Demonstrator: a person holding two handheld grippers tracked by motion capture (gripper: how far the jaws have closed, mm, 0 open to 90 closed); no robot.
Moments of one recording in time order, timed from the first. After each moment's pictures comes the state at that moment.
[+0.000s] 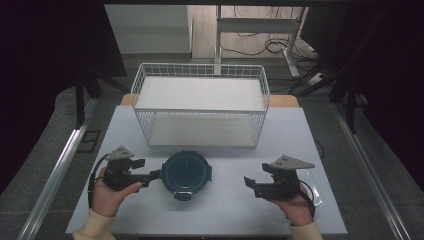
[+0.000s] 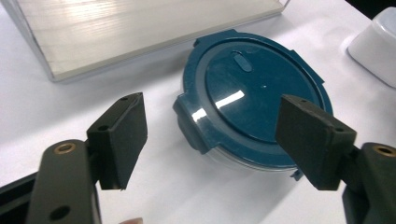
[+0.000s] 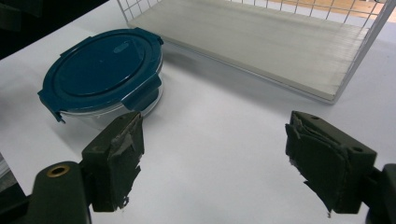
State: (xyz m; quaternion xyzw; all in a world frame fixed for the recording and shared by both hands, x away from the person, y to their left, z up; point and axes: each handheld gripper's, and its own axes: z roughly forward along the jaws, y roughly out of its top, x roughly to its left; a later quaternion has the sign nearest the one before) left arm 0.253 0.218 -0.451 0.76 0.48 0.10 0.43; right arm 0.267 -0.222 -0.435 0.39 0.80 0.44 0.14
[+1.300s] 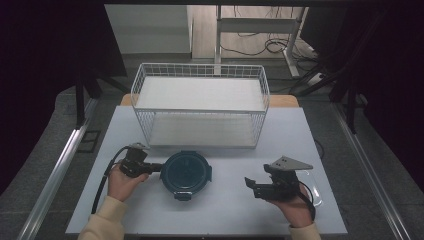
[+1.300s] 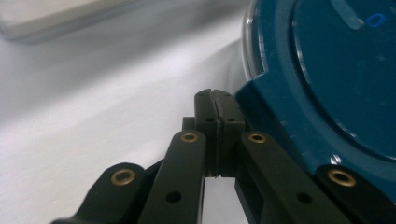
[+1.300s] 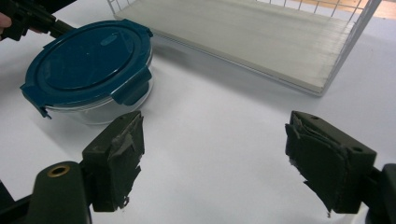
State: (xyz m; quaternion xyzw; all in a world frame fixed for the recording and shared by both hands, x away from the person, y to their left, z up) left arm 0.317 0.208 -0.505 0.81 0.48 0.03 0.33; right arm 0.264 -0.220 -0.435 0.40 0.80 0.42 0.16
